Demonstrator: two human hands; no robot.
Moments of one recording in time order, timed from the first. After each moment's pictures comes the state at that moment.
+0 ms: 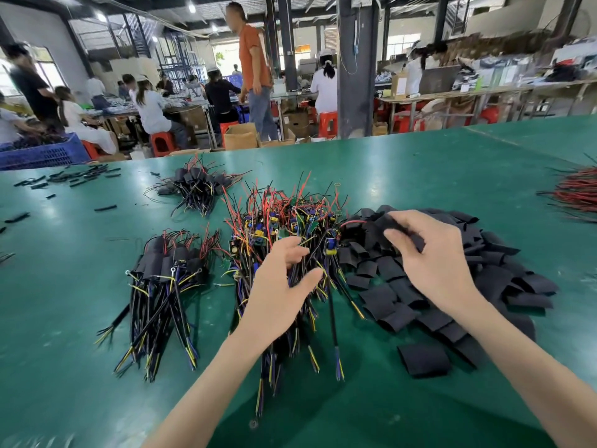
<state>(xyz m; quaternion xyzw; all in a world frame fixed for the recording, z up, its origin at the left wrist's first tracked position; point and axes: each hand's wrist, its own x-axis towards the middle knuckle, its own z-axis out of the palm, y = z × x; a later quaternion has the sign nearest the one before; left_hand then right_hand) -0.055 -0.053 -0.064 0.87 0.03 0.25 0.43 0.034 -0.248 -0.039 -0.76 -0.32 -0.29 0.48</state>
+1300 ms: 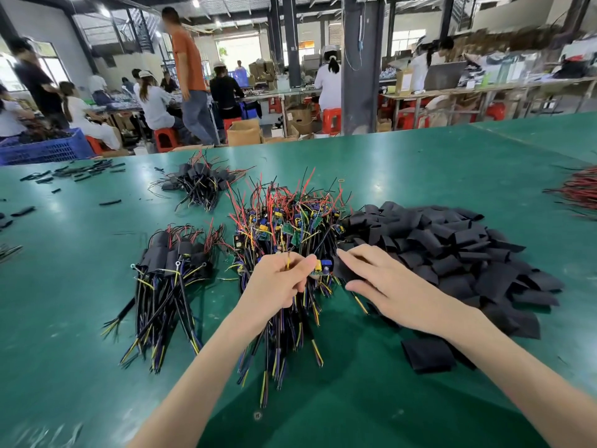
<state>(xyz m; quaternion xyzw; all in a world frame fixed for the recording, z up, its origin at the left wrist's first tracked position) -0.051 -0.037 -0.063 0.78 0.06 0.10 0.61 0.026 -0.231 -0.068 -0.83 -0.51 -0.10 0.19</state>
